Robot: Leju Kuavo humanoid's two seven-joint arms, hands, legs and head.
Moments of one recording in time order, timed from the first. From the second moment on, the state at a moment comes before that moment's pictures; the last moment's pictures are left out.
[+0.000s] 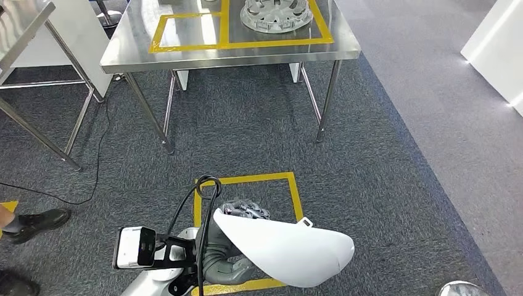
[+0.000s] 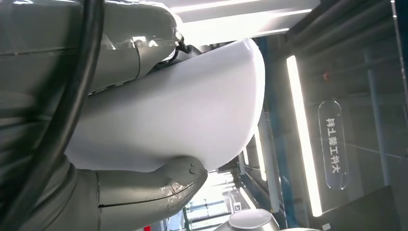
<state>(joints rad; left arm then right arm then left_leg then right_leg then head) -0.28 -0.06 -0.72 -1.64 0.24 -0.54 -0.53 -0.08 0.04 -1.07 -0.20 1.44 0.11 -0.10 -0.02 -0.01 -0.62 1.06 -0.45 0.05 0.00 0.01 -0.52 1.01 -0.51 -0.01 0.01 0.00</state>
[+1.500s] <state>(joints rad) -0.27 -0.06 -0.72 -1.65 0.23 -0.54 -0.53 -0.07 0.02 -1.04 -0.20 1.46 0.12 -0.13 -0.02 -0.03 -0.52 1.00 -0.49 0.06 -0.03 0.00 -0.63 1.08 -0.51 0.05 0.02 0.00</state>
